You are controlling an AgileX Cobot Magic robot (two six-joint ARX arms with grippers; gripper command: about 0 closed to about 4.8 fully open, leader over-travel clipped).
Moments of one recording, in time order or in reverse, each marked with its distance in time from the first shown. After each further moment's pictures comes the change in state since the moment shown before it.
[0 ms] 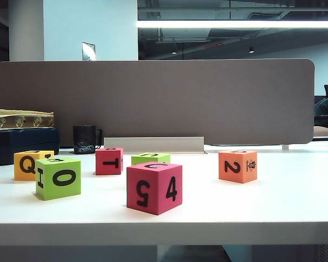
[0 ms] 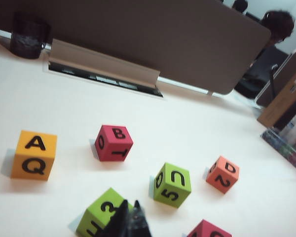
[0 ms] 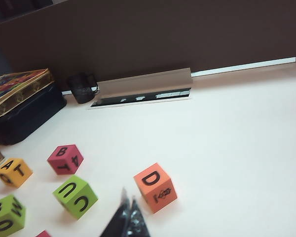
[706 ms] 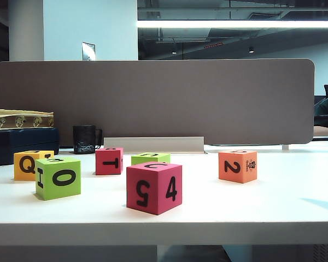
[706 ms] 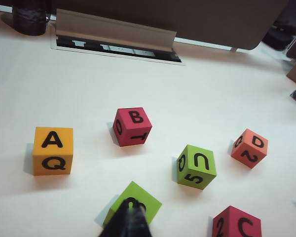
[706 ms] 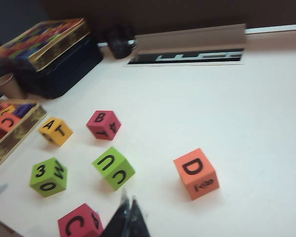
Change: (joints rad) left arm 0.000 0.380 0.224 -0.061 0.001 0.184; right arm 0.049 0.413 0.267 -0.057 -0.168 -0.073
